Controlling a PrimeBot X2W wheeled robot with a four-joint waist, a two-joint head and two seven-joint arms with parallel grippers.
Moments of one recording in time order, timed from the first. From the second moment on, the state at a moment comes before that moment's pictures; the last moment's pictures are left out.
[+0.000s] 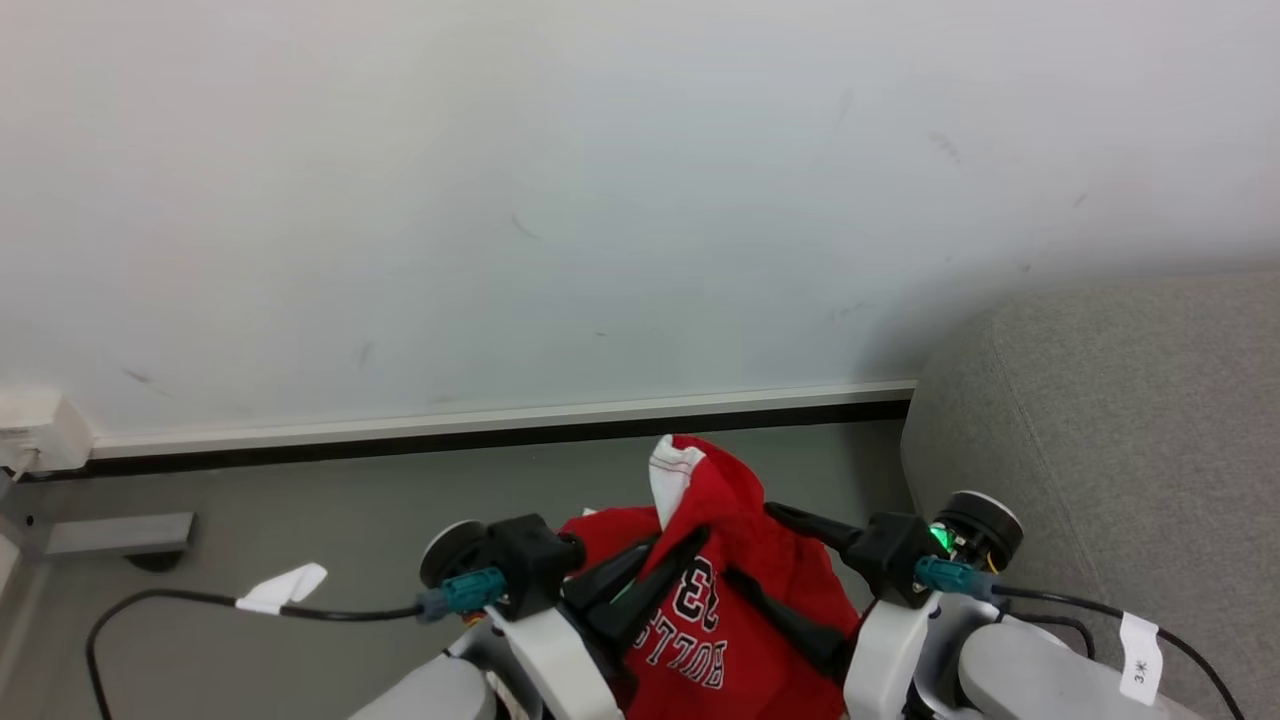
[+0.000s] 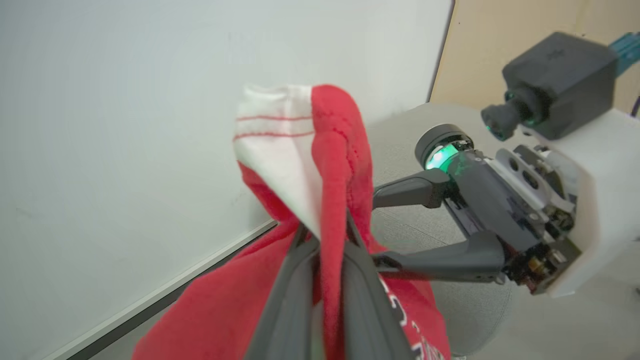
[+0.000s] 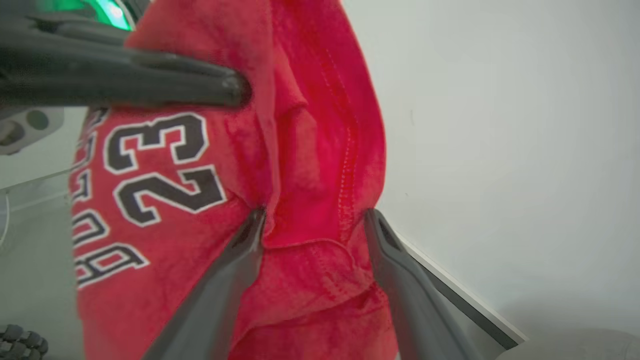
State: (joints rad) left arm -0.50 0.36 -0.89 0.20 -0.60 -0.13 -0.19; right arm -0.66 -0.34 1.12 0.41 0.66 0.13 -0.11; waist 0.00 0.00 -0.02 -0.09
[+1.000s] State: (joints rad) left arm -0.62 0.41 -1.05 0.16 -0.77 -0.13 -0.25; right arm -0.74 -0.30 1.28 0.42 0.82 0.13 -0.16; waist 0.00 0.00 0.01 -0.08
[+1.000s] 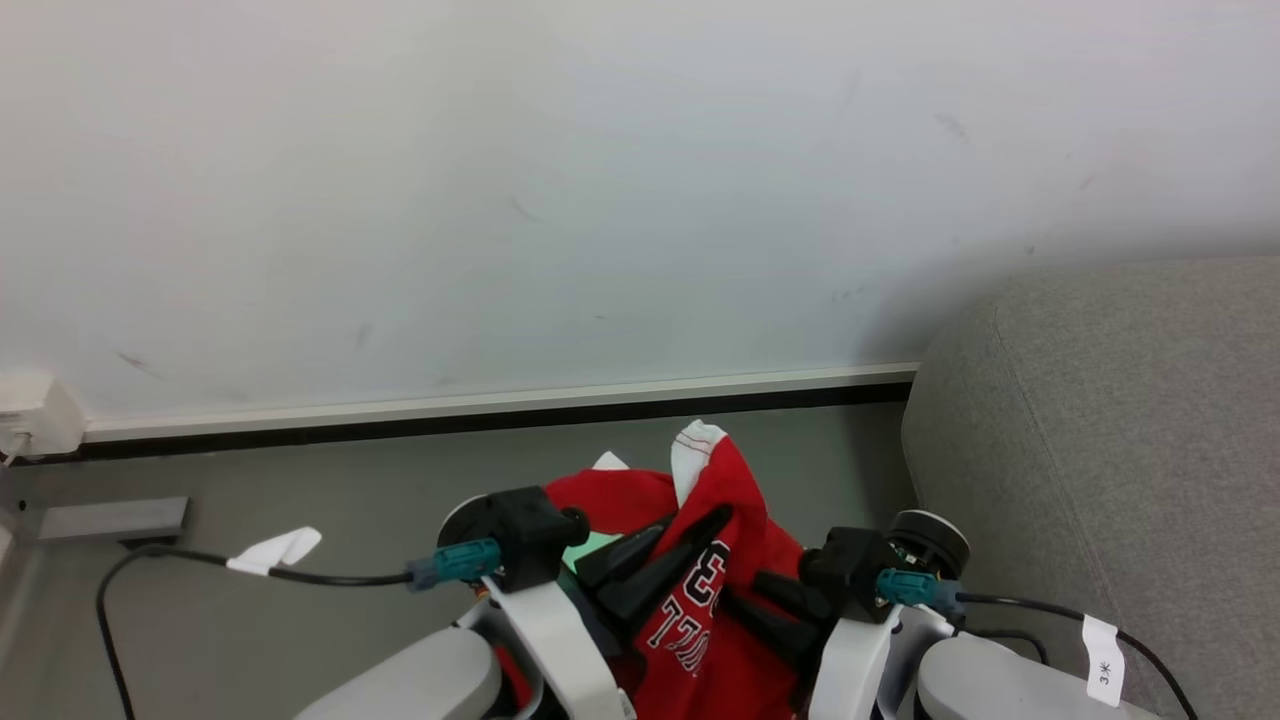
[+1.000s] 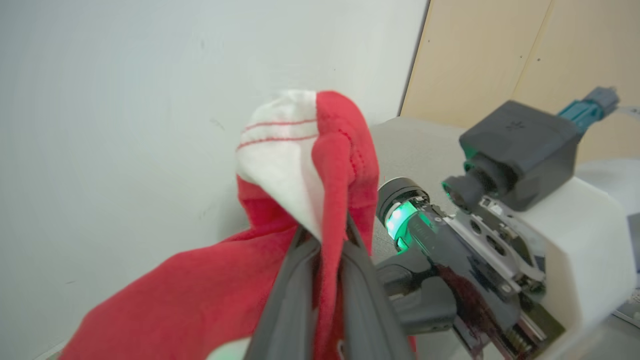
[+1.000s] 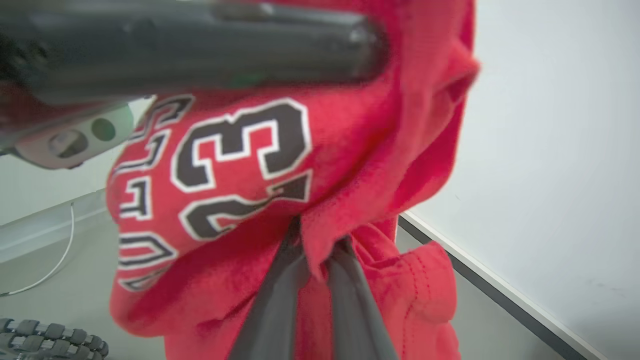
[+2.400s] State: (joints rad) left arm -0.40 0.32 -0.78 0.26 -0.60 -0.12 -0.26; right arm -0.71 -0.31 1.11 0.54 0.81 0.13 -0.26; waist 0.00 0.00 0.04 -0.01
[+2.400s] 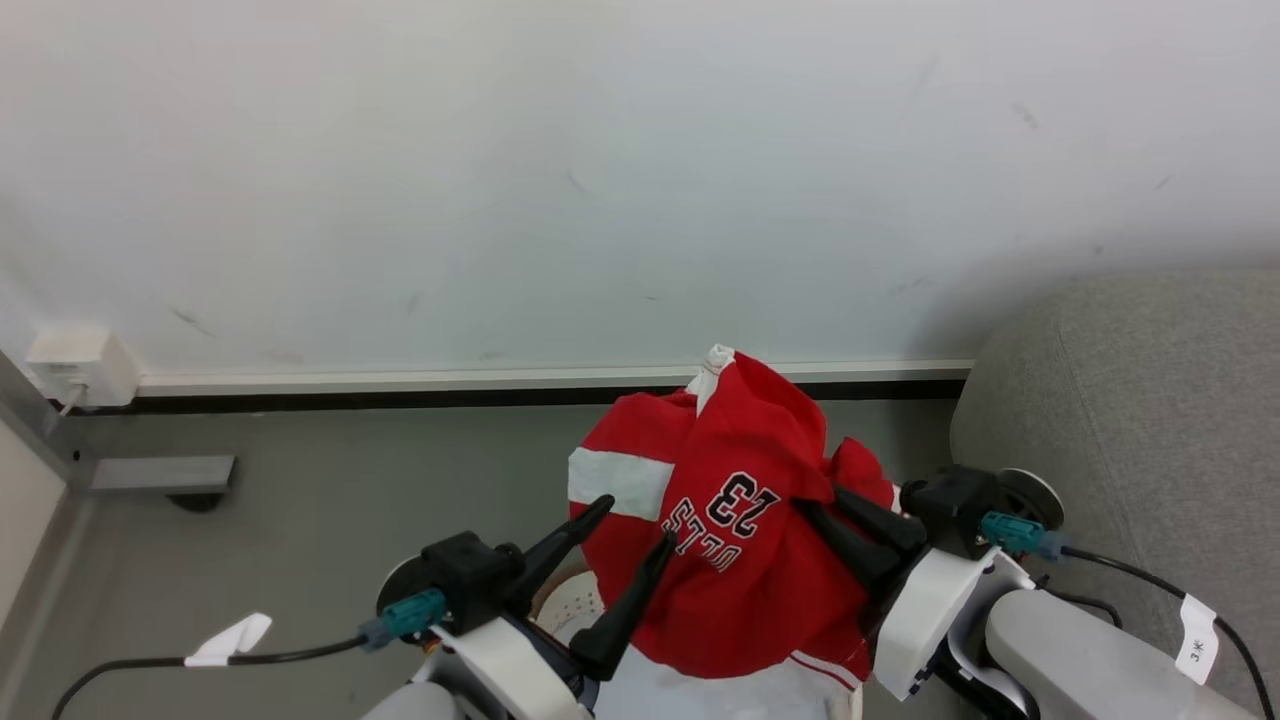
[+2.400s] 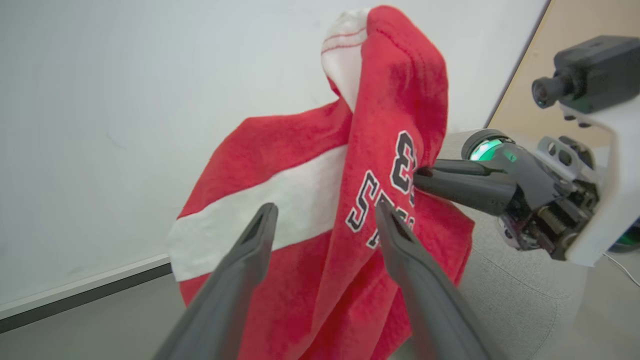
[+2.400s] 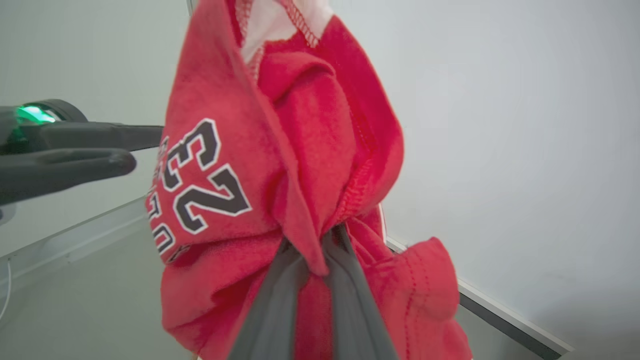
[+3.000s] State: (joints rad) left arm -0.39 0.30 -0.75 0.25 -0.58 -0.13 -0.26; right arm -0.70 -0.42 1.02 0.48 0.76 0.13 -0.26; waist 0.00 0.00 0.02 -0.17
